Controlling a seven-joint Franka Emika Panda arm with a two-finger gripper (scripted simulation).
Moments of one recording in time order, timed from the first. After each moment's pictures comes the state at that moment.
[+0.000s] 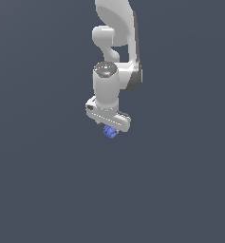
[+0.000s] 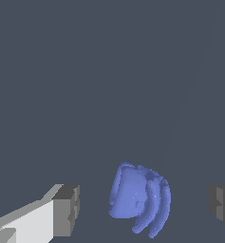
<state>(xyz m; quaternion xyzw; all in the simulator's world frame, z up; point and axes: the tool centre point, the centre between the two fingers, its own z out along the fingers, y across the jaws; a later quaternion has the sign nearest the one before) -0.038 -0.019 0.133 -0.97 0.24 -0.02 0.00</state>
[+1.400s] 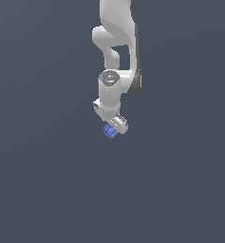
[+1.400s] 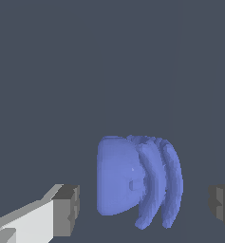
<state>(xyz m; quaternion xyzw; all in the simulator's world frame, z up) -0.086 -0.008 0.081 -0.92 0.39 0.00 0.00</state>
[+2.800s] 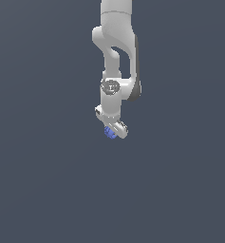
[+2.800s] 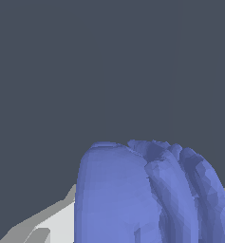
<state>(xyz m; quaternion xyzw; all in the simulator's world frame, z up) -0.085 -0.004 0.043 -0.92 0.39 0.00 0.00</state>
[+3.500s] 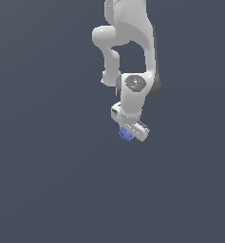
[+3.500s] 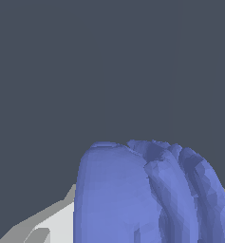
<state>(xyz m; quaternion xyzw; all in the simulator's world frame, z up) -0.044 0.075 0.089 -0.92 0.39 0.00 0.00</state>
